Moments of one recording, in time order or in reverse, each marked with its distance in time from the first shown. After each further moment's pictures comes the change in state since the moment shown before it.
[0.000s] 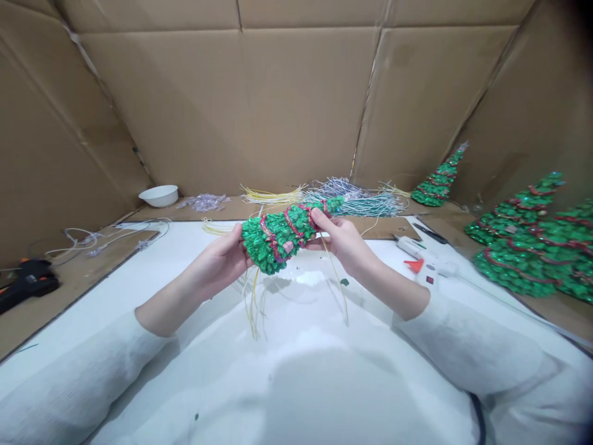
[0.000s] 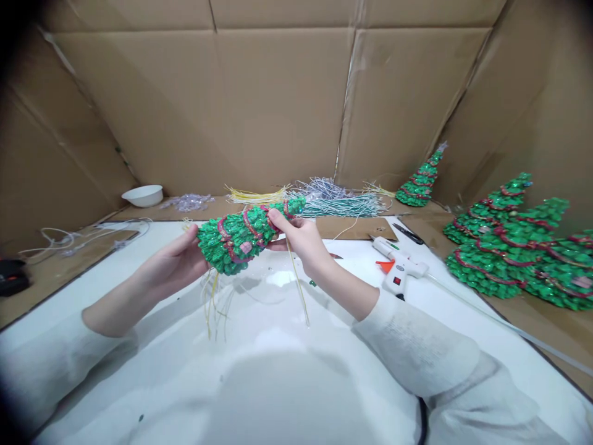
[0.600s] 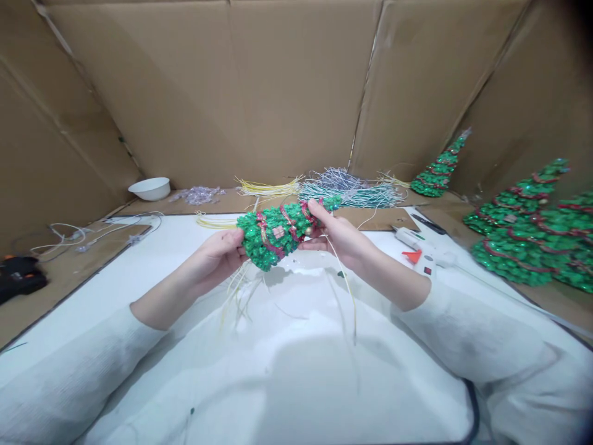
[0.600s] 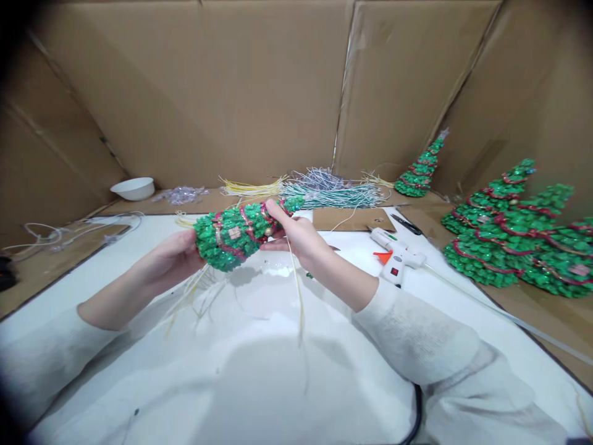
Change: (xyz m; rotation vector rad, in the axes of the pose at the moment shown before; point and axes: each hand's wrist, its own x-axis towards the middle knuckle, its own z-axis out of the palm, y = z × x) left_hand 0.003 -0.009 -0.011 0.045 -0.041 -0.020; right_hand 0.002 0.002 -0.004 0.028 0.036 0.193
